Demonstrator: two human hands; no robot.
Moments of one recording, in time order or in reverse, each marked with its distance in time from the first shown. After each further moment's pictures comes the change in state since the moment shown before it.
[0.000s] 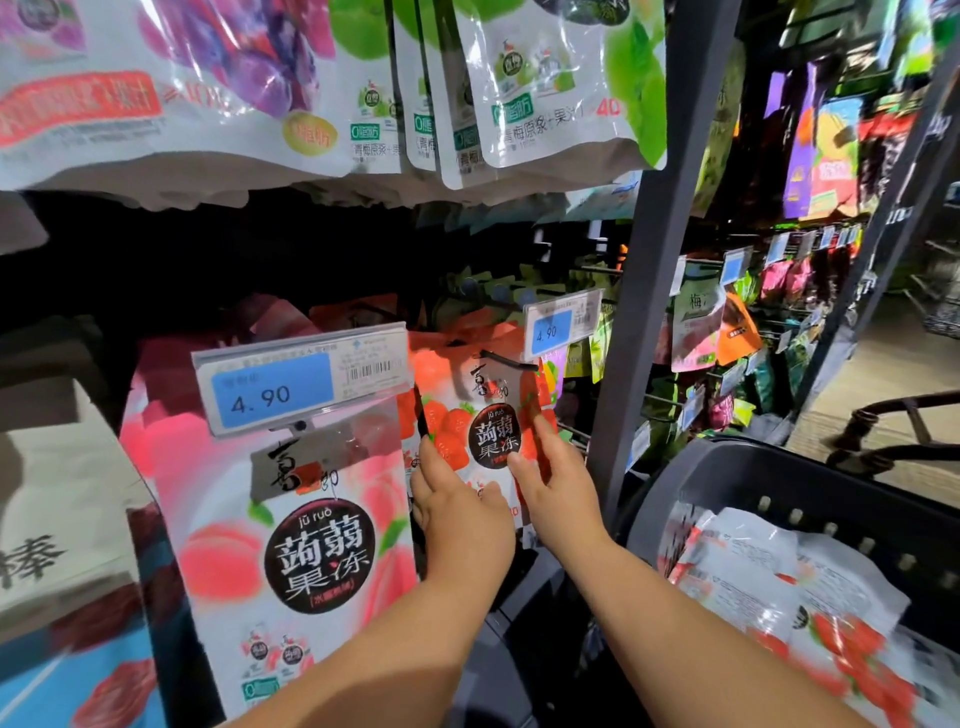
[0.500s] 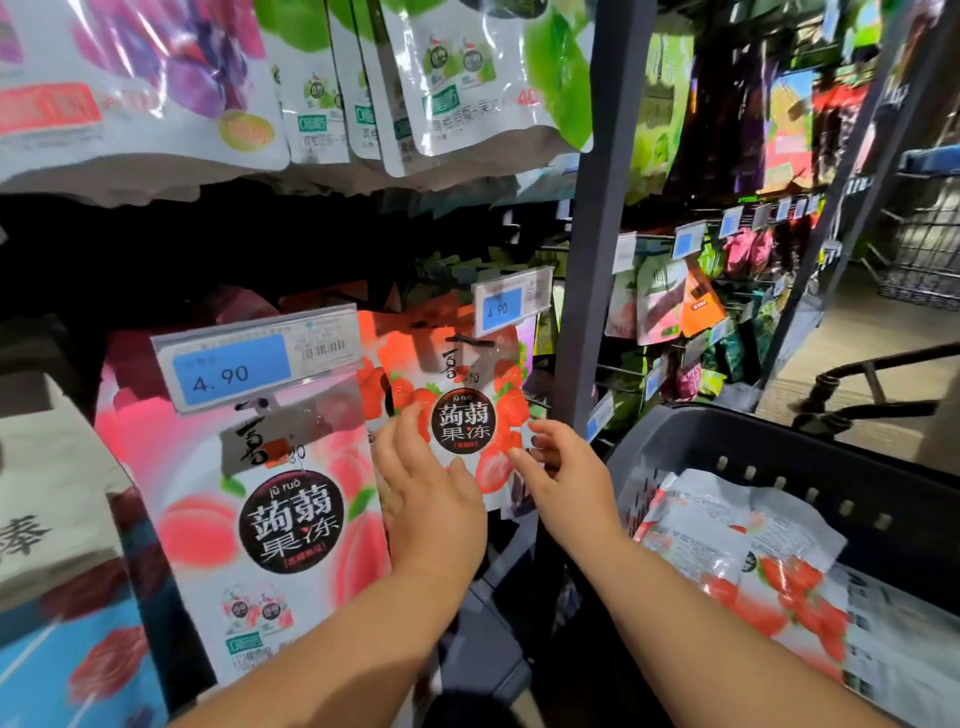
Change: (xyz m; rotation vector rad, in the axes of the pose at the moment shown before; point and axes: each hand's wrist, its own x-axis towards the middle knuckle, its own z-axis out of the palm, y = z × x) left_hand -0.035 0.005 -0.013 0.092 0.190 0.324; right_hand -0.036 0.005 -0.039 -0.046 0.087 0.013
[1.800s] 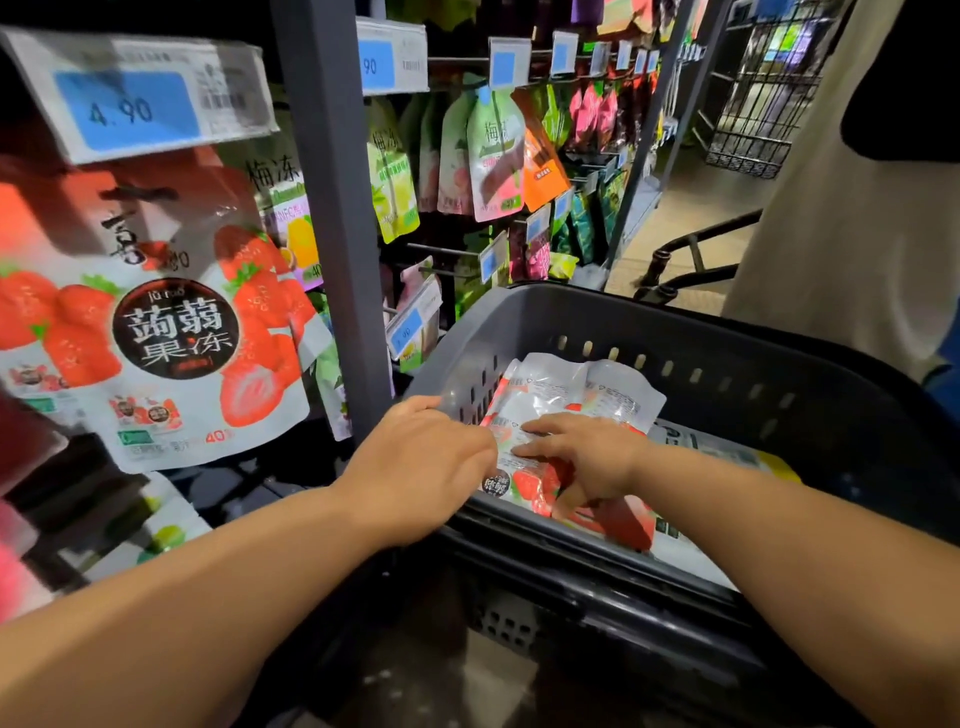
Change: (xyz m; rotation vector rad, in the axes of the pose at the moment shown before) left_hand -0.032 0.009 0.134 0.314 -0.855 0.963; right_hand -0.001 0.184 -0.167 -0.989 -0.837 0.020
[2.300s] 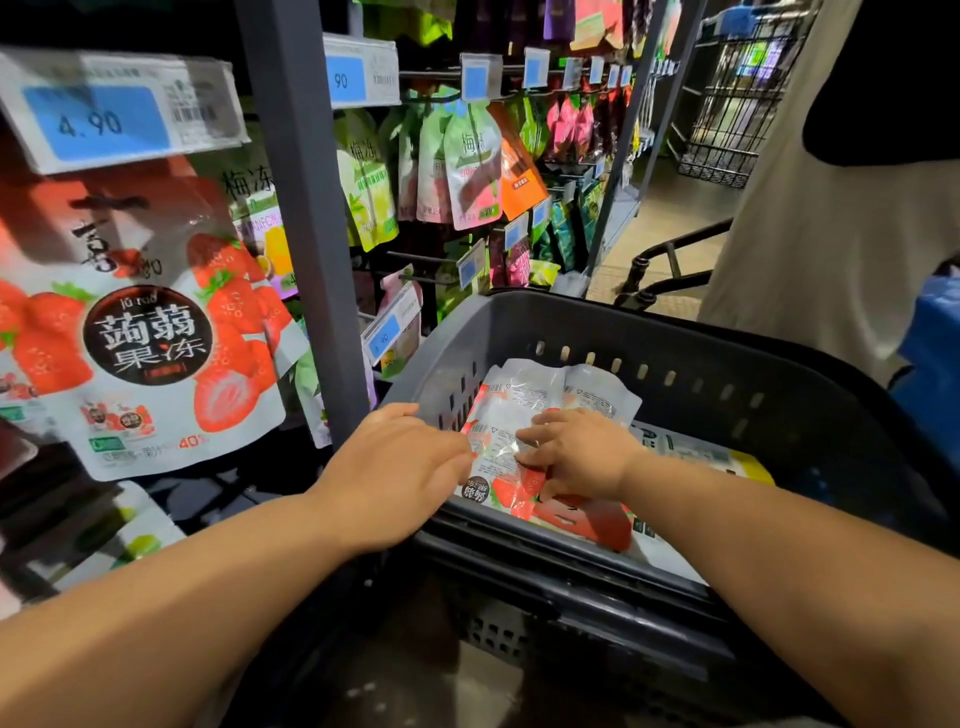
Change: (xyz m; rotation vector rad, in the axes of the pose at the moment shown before) left_hand -0.001 0.002 0.003 0.006 -0.007 0.017; right_hand -0.009 0.016 0.010 -0.238 0.124 -0.090
